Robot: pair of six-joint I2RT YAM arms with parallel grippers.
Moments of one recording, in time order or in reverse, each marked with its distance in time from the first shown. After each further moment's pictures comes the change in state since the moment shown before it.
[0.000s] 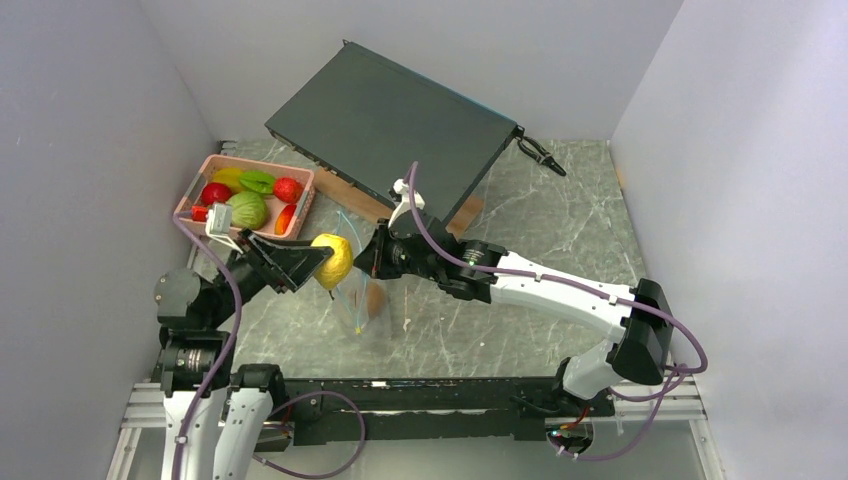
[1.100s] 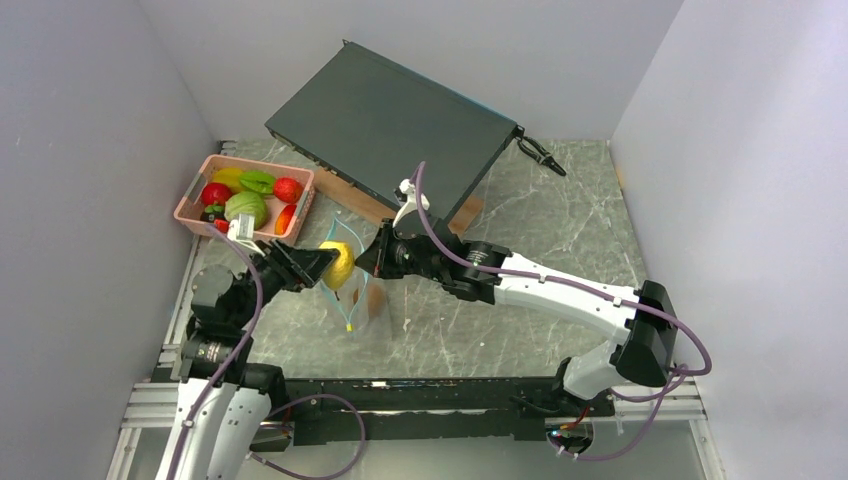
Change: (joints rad) left arm -0.128 -0.023 -0.242 0.037 -0.278 0.056; right arm 0.000 -0.022 -0.022 0.017 -0.013 0.048
